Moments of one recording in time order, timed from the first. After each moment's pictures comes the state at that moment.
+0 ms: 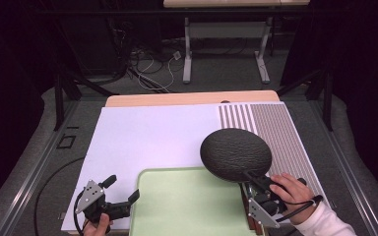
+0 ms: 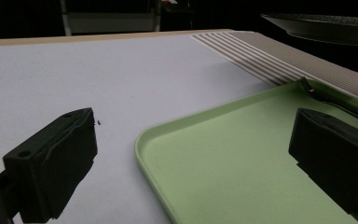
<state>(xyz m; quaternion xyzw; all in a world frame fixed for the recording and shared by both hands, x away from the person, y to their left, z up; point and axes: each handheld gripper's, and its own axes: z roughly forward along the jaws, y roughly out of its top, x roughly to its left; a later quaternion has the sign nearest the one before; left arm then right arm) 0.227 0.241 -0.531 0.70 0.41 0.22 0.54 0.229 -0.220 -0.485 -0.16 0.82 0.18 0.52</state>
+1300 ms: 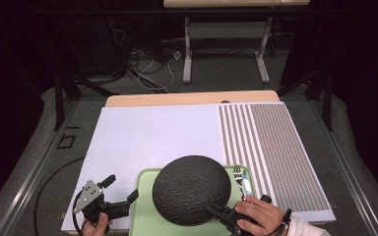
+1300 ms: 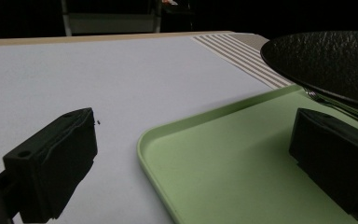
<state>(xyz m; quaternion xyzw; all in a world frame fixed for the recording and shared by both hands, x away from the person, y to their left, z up) 0.228 0.244 -0.531 0.69 0.42 0.22 0.55 0.167 -0.146 -0.482 -0.31 0.78 0.26 0.48</state>
